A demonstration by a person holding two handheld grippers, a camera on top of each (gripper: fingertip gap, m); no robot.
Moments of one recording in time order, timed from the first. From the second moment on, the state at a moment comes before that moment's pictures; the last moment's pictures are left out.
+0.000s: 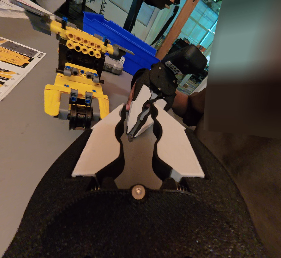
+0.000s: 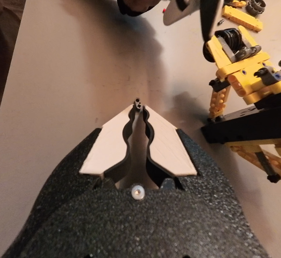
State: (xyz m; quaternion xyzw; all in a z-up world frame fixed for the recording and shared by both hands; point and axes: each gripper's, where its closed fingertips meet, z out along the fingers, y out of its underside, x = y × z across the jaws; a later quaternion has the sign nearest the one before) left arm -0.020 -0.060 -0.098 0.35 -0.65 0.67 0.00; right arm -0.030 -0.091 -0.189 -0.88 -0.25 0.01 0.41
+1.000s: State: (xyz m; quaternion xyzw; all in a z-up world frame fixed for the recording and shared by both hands) left arm -0.048 -0.098 -0.102 0.26 -0.73 0.63 -0.03; right arm -0.024 -0.091 -0.136 -0.82 -0.14 0.22 0.51
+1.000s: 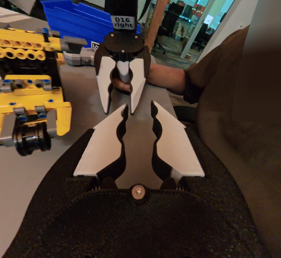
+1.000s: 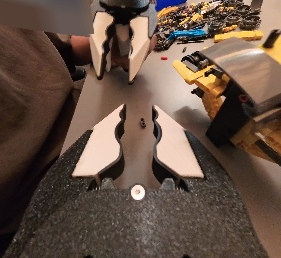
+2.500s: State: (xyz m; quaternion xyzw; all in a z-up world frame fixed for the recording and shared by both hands) left arm -0.047 -0.103 -0.105 0.29 -0.70 0.65 0.03; right arm -0.016 -0.086 -0.144 -0.84 -0.12 0.19 0.50
